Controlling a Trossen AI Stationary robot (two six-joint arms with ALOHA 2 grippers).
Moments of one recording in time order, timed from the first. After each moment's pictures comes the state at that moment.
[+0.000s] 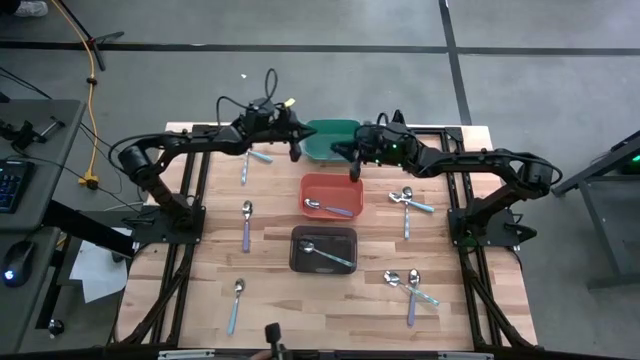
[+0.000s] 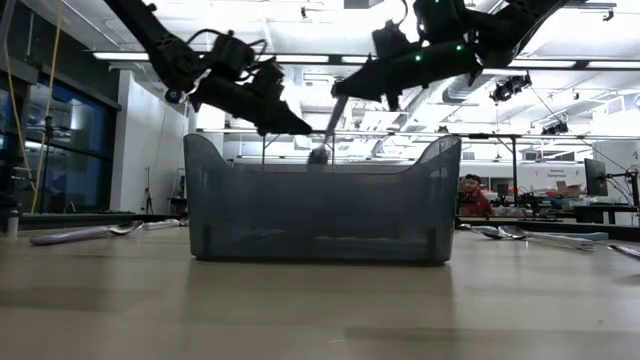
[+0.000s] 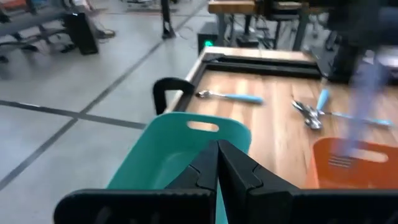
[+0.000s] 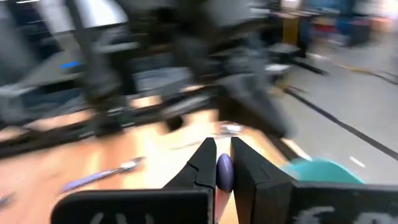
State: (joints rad) left arm 0.66 1.64 0.91 0.43 0.37 0.16; right arm -0.41 1.48 0.84 0.50 -0.17 0.07
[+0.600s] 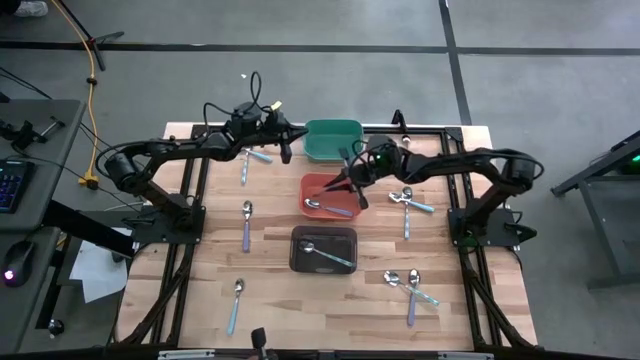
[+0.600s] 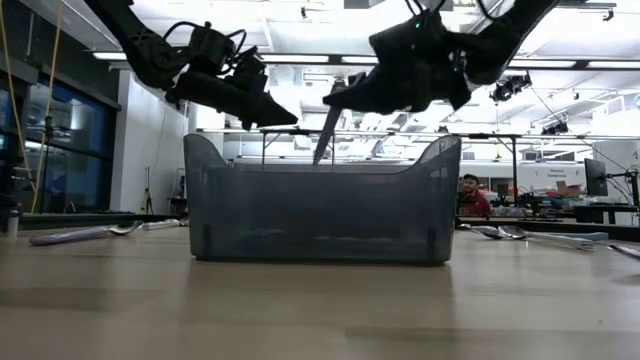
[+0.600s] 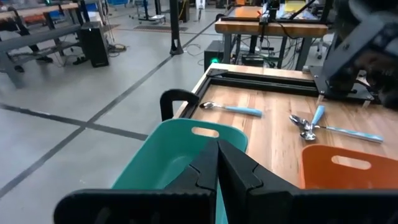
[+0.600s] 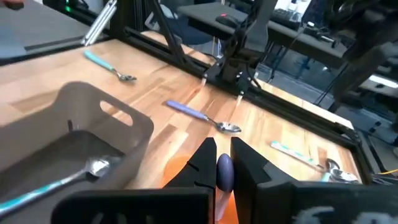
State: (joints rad) left arm 0.69 1.52 0.78 0.52 0.38 0.11; right arm -0.36 1.61 0.84 0.48 -0.65 -0.52
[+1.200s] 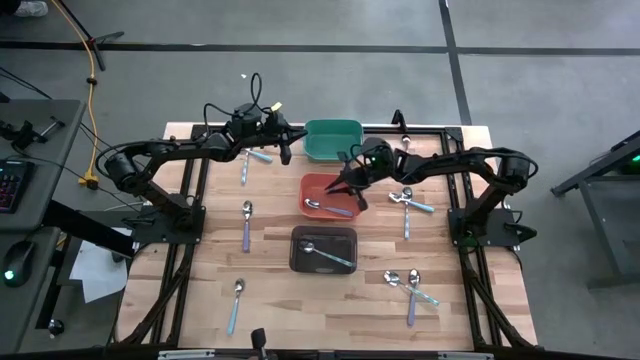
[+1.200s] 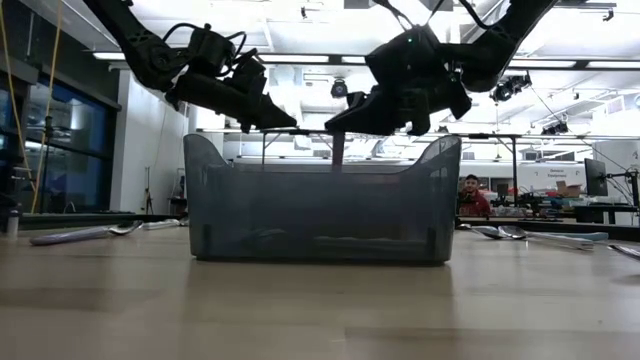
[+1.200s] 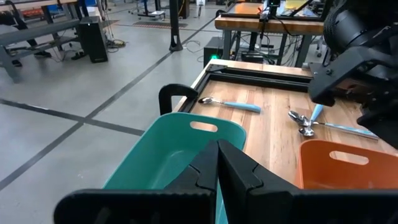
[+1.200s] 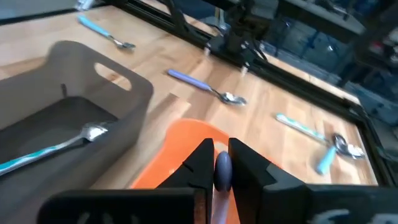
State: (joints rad) left arm 0.69 1.52 0.77 0.52 0.37 0.11; right arm -0.36 1.66 0.84 0.41 -0.60 -0.59
